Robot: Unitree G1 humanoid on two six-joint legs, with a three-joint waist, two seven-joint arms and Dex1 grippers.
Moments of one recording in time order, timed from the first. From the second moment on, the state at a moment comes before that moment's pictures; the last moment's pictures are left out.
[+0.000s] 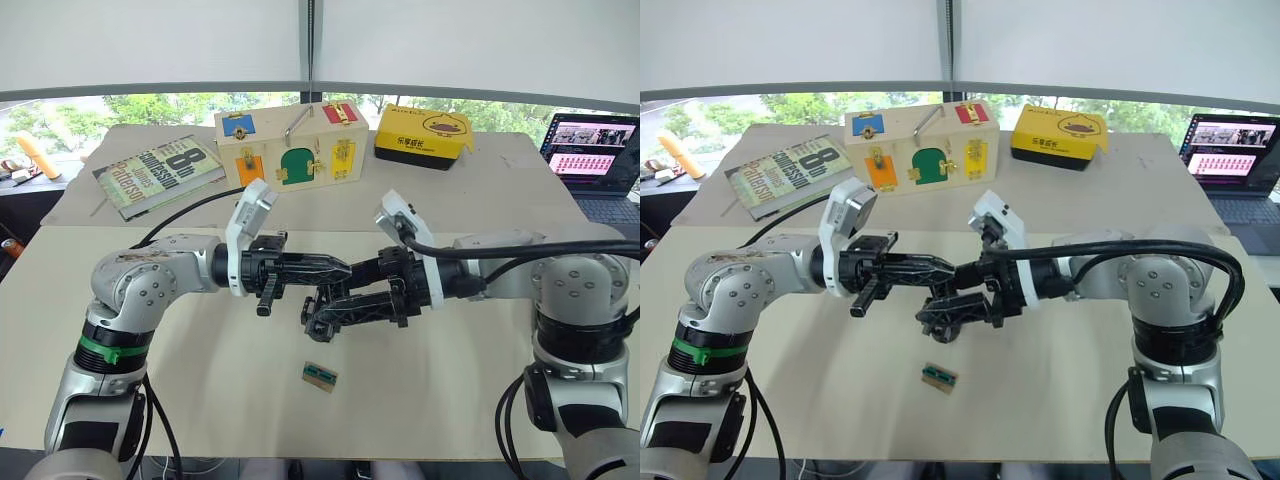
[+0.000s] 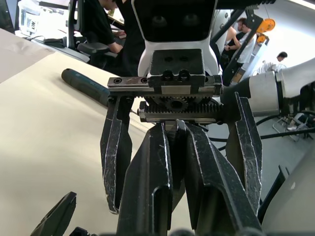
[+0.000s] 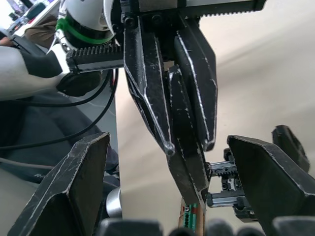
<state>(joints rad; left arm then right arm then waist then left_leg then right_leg) -0.67 0.62 -0.04 -0.20 -1.02 0.97 -1.03 -0.83 -0.56 -0.02 -0.40 1.16 1.52 0.58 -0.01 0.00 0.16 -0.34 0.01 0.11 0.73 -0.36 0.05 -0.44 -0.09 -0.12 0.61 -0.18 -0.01</state>
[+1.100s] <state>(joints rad) -0.63 0.73 0.04 -0.22 -0.88 0.79 -1.17 -0.66 -0.61 -0.09 -0.49 1.21 1.32 0.66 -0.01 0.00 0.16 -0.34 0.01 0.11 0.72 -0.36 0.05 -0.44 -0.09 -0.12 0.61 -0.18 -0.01</state>
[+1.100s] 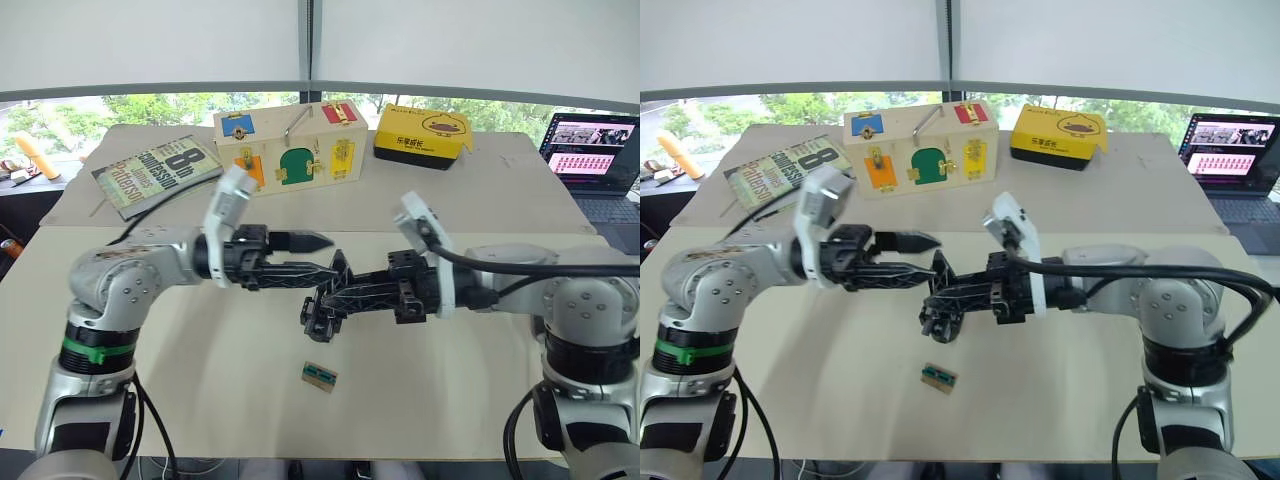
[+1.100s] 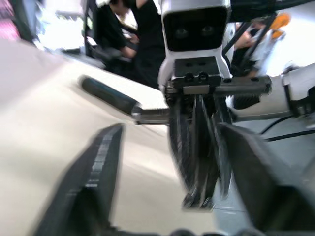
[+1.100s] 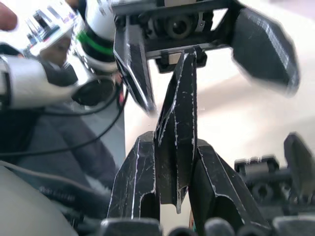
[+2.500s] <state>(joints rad) -0.51 0.42 -0.24 0.44 -0.19 -0.11 -1.36 -0.29 -0.65 0.05 -0.48 0.72 0.59 1.06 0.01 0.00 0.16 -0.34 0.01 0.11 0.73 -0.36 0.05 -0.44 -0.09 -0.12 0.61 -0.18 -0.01</state>
